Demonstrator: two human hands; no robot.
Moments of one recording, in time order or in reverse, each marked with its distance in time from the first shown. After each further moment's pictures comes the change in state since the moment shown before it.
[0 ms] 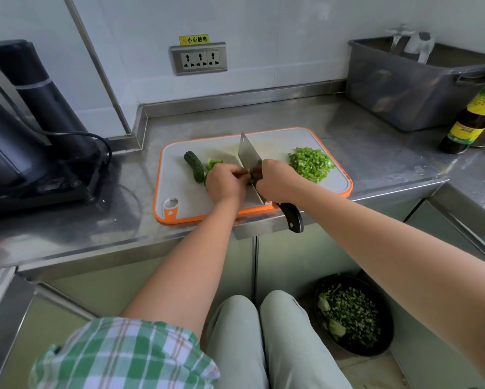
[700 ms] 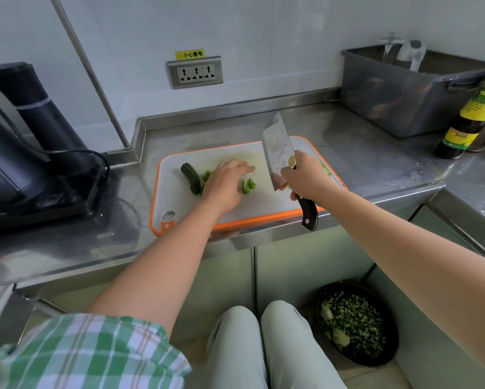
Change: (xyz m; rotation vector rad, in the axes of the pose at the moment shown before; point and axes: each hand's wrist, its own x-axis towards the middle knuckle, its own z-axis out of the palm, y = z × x) left_hand 0.023 0.005 -0.018 0.499 -0.295 0.553; right_hand 0.002 0.049 -0.026 0.465 0.188 0.131
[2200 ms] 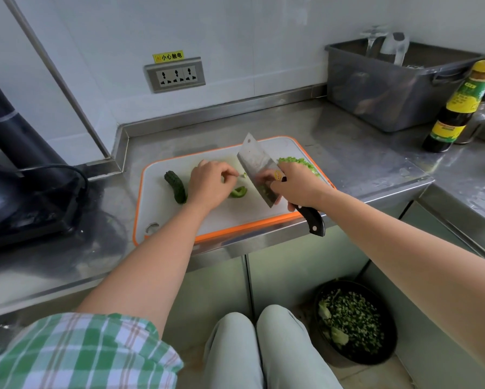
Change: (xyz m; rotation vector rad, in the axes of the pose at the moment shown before) left_hand 0.025 -0.005 0.006 -0.112 0.157 -0.077; right_hand 0.003 0.017 -0.011 -0.059 -0.151 -0.076
